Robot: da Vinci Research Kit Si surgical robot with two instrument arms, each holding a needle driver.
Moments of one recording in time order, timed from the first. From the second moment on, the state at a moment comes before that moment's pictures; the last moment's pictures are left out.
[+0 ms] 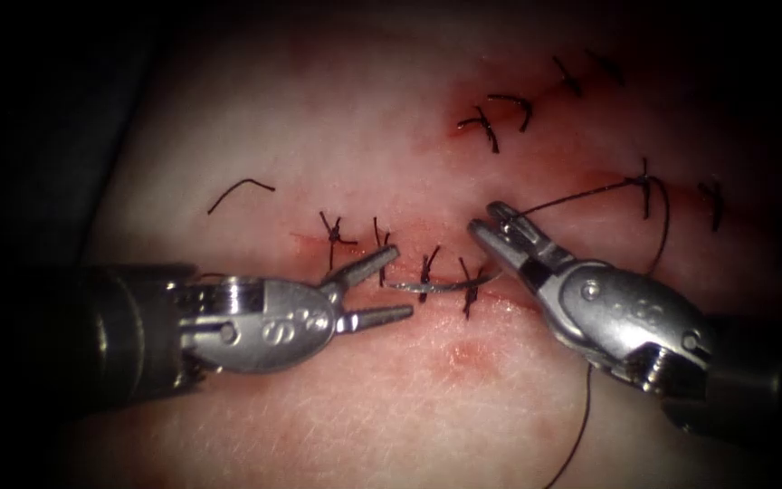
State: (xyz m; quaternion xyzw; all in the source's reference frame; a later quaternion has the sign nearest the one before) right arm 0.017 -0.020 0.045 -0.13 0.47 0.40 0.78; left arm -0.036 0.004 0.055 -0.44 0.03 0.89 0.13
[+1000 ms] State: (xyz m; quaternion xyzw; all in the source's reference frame) right arm 0.017 -0.020 0.043 -0.14 0.58 0.19 0.78; left arm -0.040 0.008 0.061 -0.44 -0.35 0.82 0.08
